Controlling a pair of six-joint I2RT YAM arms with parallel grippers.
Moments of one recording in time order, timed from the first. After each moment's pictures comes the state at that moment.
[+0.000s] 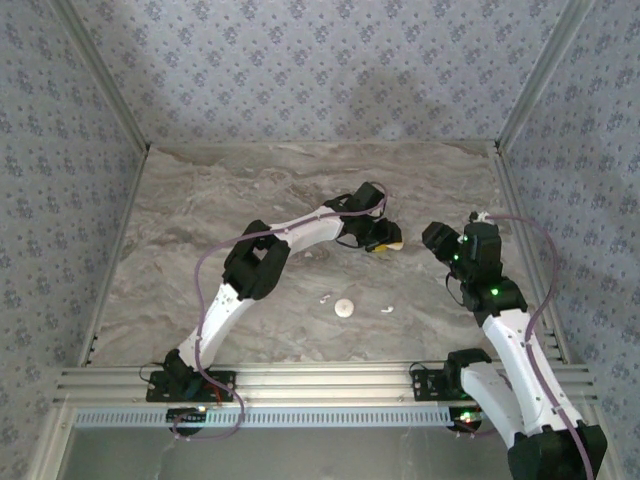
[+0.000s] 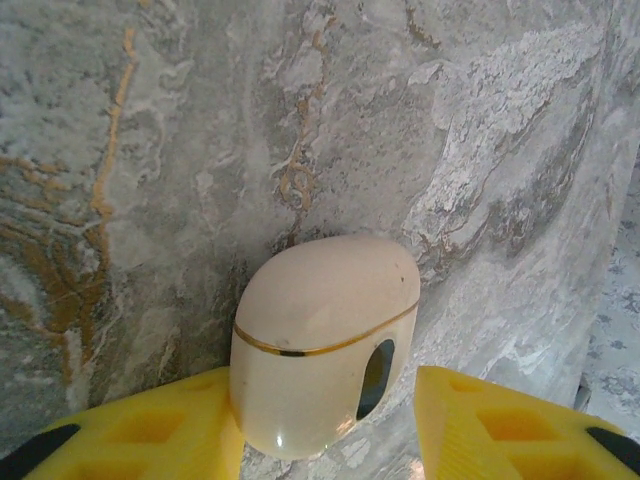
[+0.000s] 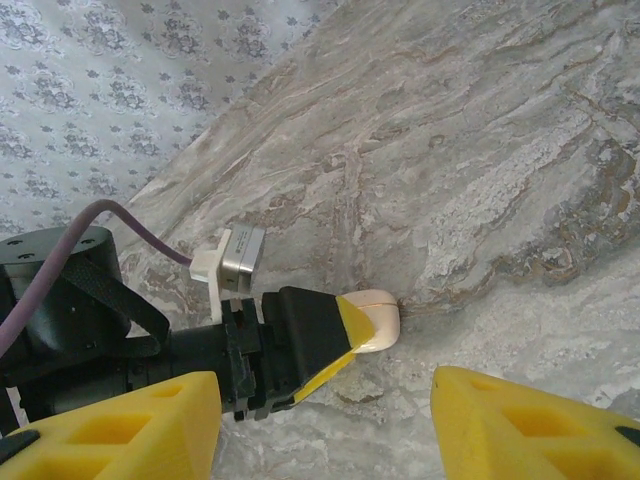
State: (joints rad) left arm -0.84 2.47 2.02 -0.46 0.44 -0.92; right arm 0.14 0.76 0.65 -0.40 -0.01 0.72
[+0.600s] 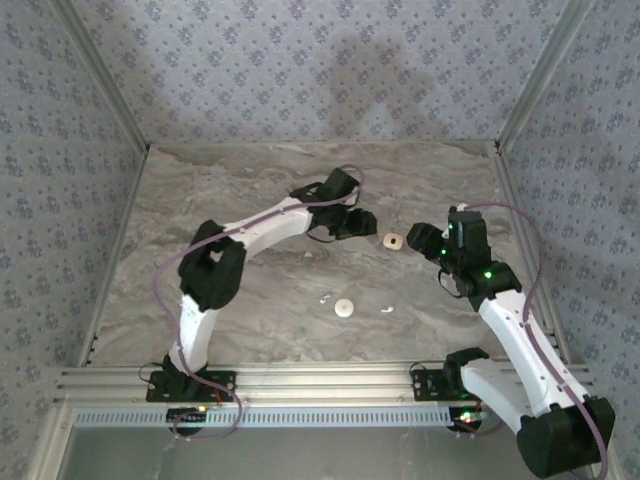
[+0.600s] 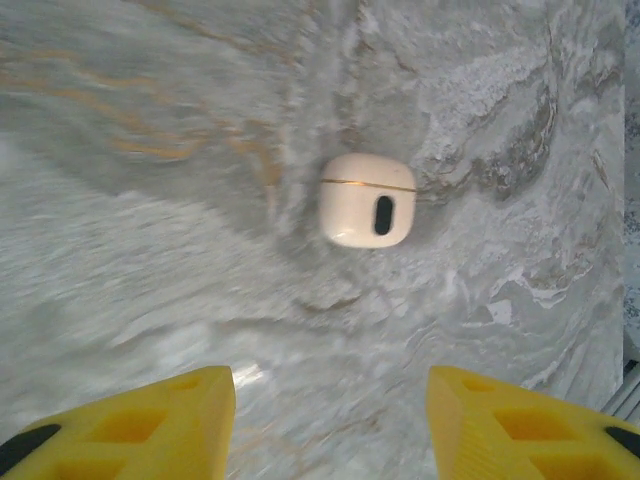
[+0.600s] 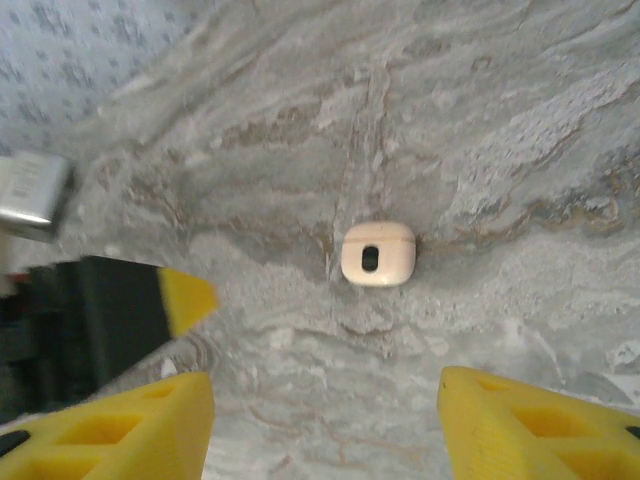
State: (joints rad) left arm -0.76 2.05 1.66 -0.53 0.31 -0.72; right arm 0.25 0.90 0.78 -0.55 -0.04 0.64
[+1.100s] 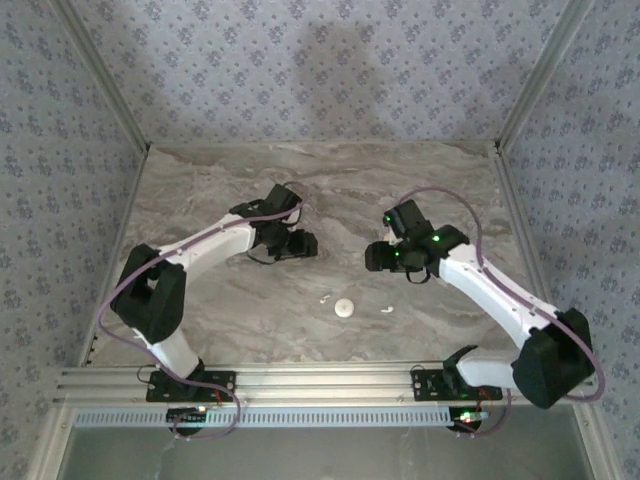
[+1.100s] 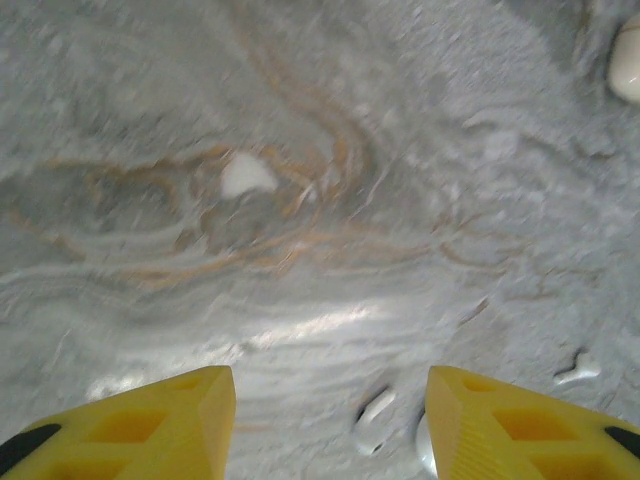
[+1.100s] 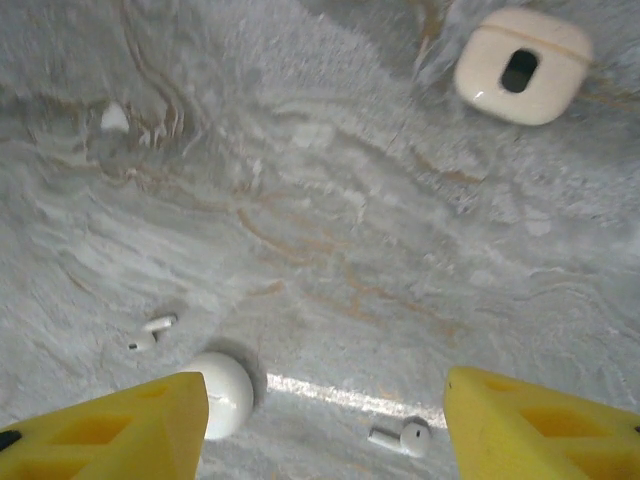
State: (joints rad) left arm -0.62 1.67 1.20 -0.67 0.24 -0.60; right arm 0.55 1.28 1.01 -0.82 -0.04 0.44
